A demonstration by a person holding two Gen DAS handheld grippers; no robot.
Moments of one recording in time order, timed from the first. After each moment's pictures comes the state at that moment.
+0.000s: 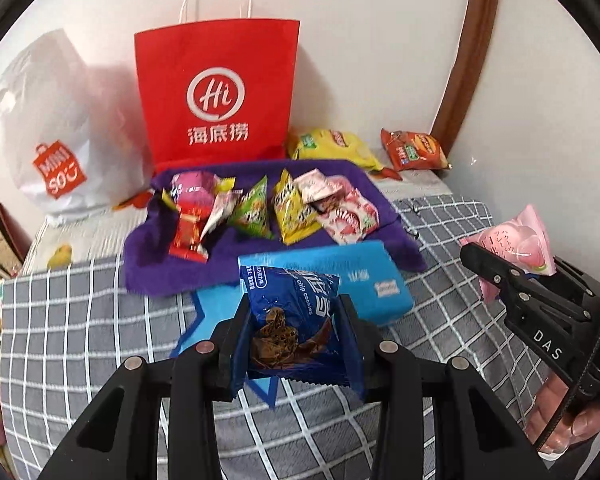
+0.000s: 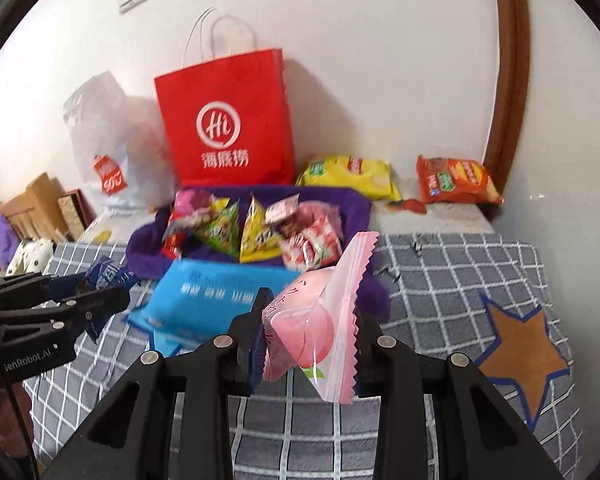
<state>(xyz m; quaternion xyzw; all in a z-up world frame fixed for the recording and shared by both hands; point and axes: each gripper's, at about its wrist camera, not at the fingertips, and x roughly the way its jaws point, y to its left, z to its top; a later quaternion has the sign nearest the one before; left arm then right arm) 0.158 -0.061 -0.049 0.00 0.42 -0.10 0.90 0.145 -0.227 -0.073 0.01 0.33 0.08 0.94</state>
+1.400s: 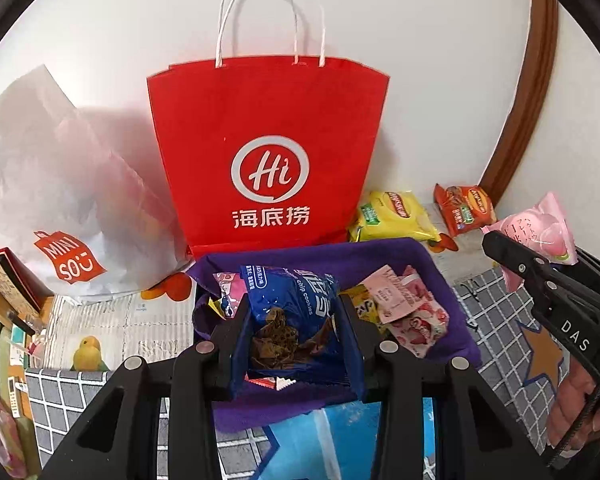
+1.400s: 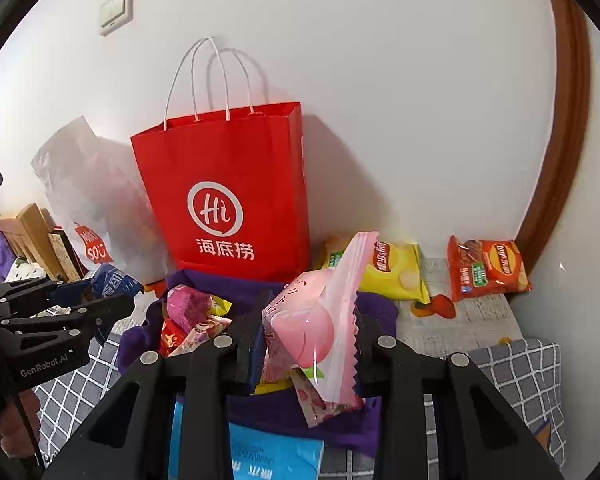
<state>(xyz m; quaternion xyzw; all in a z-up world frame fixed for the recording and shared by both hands) 0.291 -0.009 -0.015 0.00 0.40 -0.06 0.91 0.283 -0.185 -0.012 0.00 0.30 0.10 0.95</state>
